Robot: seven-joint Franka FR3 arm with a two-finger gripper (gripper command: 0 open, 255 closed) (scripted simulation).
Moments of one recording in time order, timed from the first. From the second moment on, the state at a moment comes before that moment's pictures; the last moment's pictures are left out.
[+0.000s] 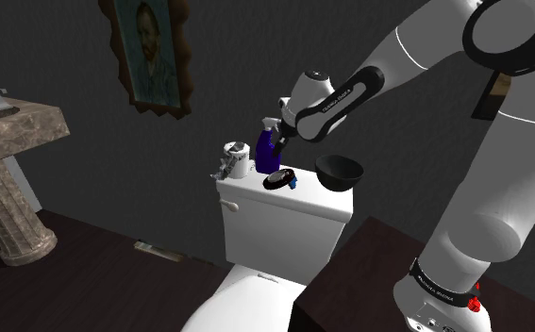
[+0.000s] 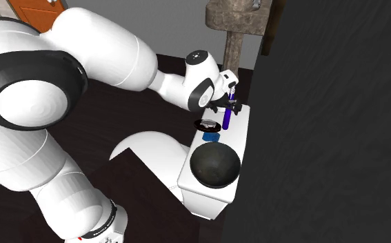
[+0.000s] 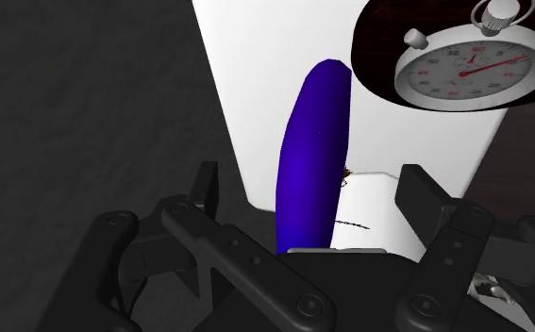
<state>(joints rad) 0.01 0.04 -0.12 -2.35 -0.25 2.84 -0.27</state>
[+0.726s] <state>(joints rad) 0.01 0.06 -0.12 -2.35 -0.26 2.85 -0.26</state>
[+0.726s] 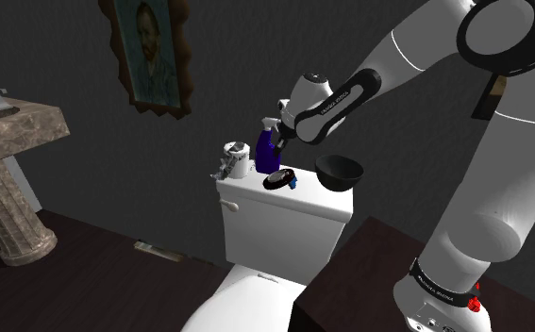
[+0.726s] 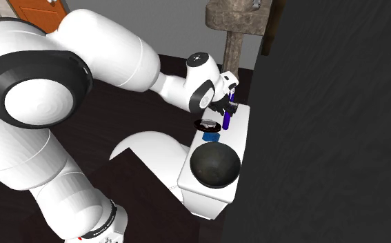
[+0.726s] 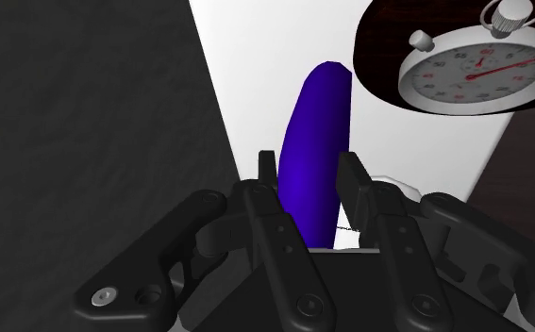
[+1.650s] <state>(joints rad) 0.01 0.00 -0.12 -2.33 -0.23 2.77 -0.29</state>
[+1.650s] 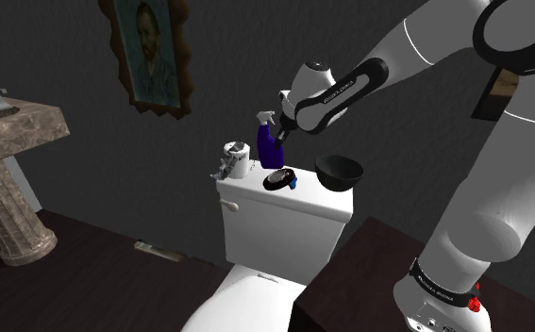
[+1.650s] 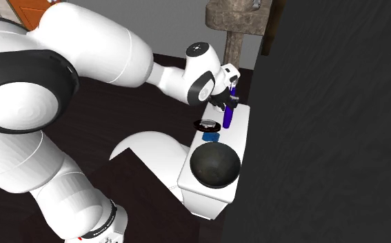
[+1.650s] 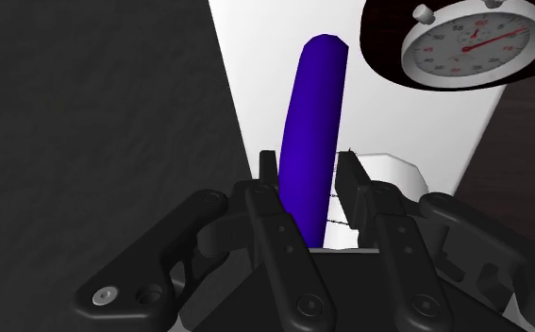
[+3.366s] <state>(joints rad) 0.03 -0.15 -0.11 -2.13 -0.17 2.43 -0.37</state>
